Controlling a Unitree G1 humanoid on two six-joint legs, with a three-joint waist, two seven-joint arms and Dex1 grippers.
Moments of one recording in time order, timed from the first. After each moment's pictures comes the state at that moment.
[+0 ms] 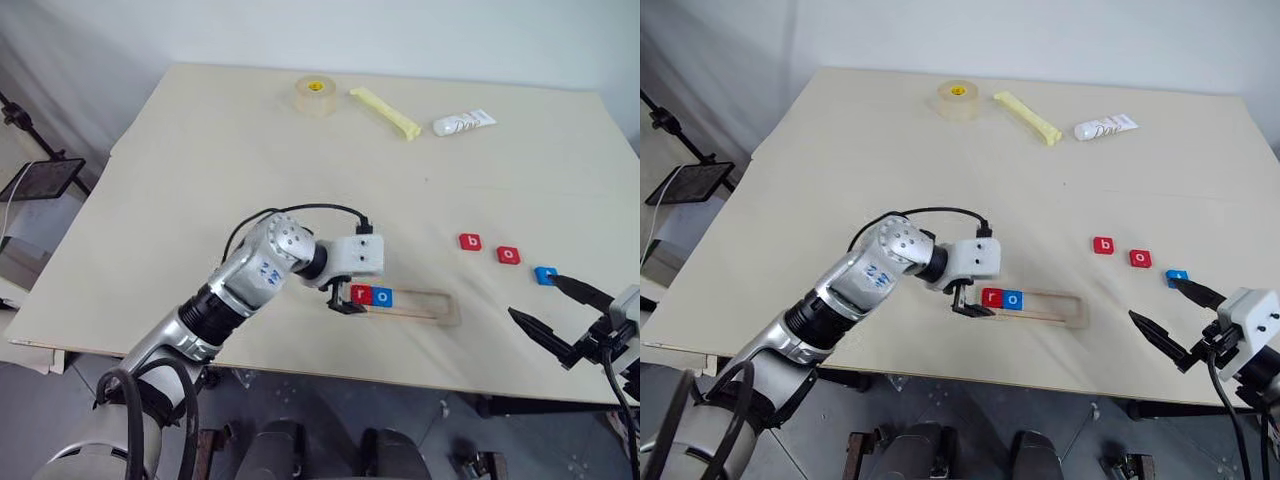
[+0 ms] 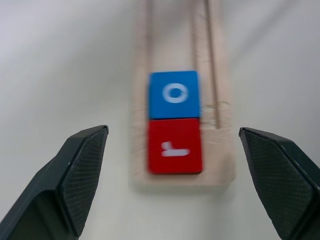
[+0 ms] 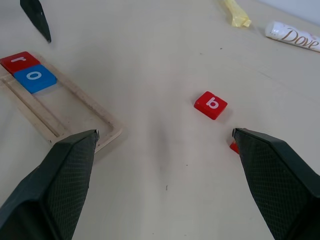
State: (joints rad) left arm -0.91 0.40 -0.52 0.01 0.08 0.62 -1.06; right arm 0.25 -0.73 -0.57 -0.15 0.55 0.07 0.96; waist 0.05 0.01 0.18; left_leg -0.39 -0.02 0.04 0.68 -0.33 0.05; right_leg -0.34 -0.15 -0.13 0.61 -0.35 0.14
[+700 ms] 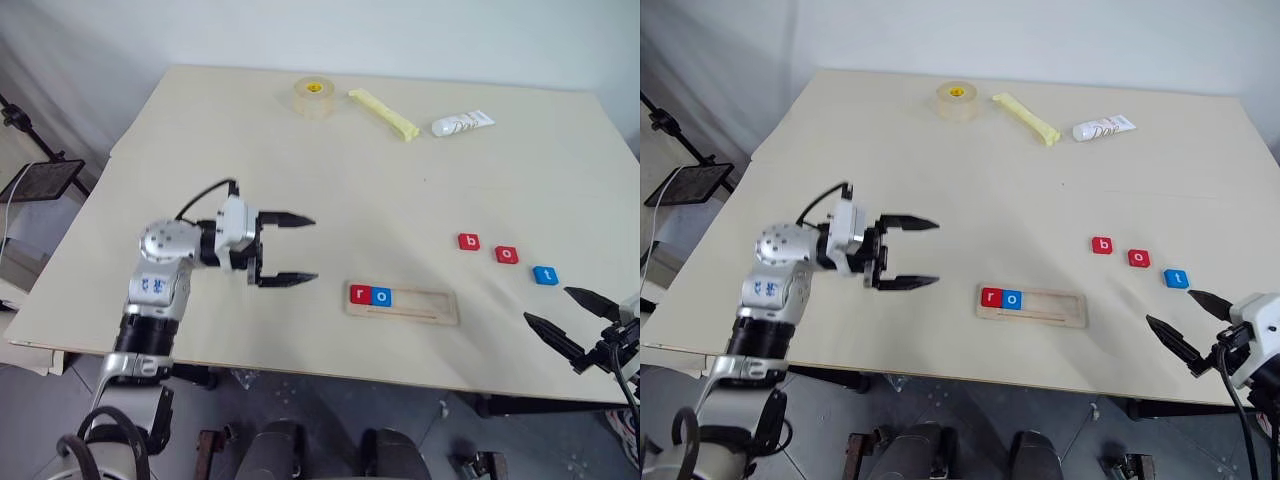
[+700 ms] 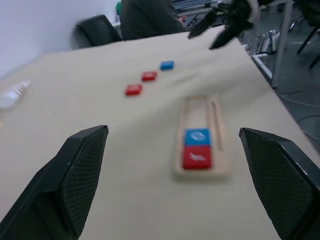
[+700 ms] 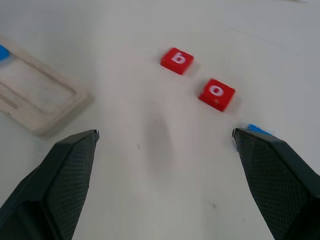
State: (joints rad) left arm -0.59 0.45 0.01 0.26 -0.33 -0.08 -1.34; right arm 0.30 -0.75 -0.62 -0.13 0.54 0.19 0.87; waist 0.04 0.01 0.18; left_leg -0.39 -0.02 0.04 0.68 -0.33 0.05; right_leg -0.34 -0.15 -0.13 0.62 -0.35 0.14
